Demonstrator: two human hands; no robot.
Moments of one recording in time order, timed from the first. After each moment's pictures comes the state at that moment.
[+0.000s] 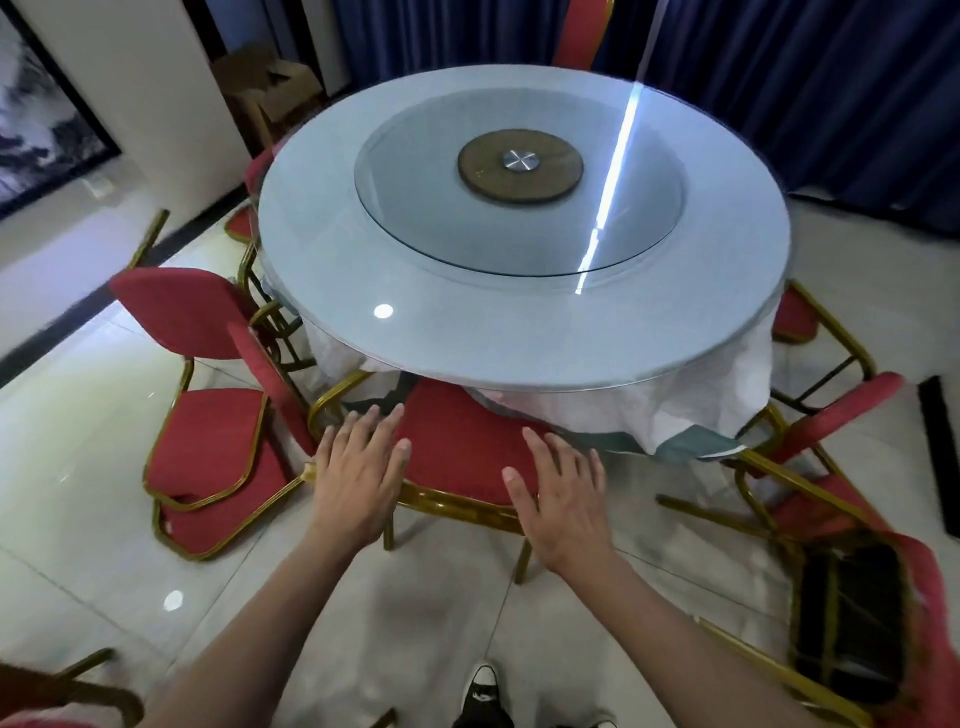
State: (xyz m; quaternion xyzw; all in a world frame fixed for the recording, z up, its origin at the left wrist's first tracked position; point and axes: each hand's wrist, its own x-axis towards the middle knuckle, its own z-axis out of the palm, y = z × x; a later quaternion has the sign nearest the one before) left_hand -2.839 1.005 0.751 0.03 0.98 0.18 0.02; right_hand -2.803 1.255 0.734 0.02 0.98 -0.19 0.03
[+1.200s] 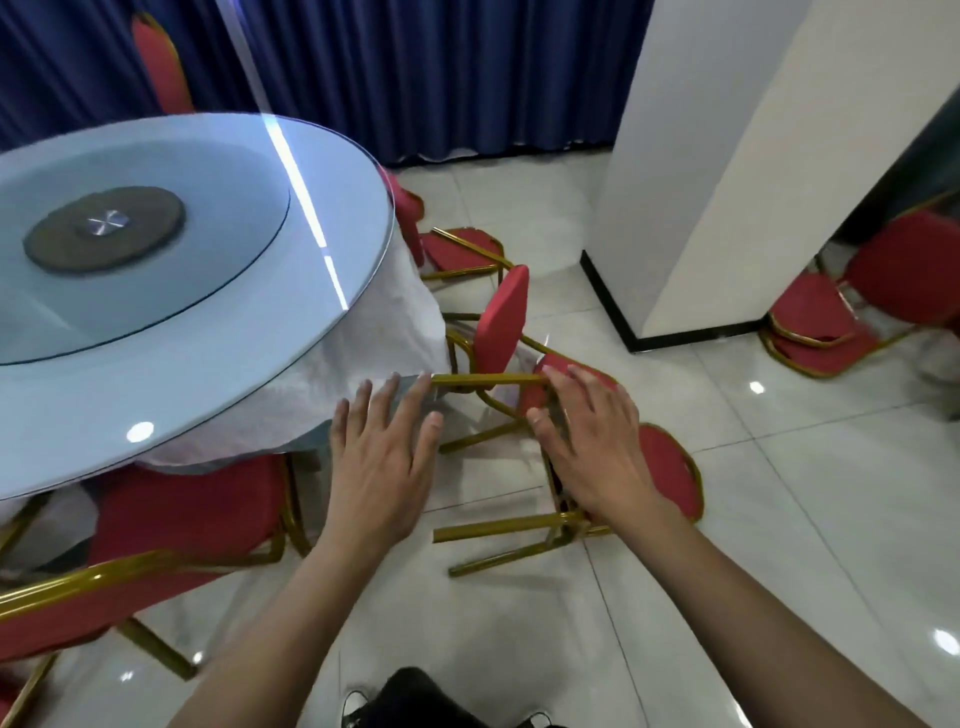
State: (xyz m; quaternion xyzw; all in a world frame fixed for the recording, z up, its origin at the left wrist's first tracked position) left_hand -2.634 1.486 0.832 0.35 0.91 0.23 0.02; right_hand -2.507 1.695 0.811 0.28 0.94 -0.18 -0.11
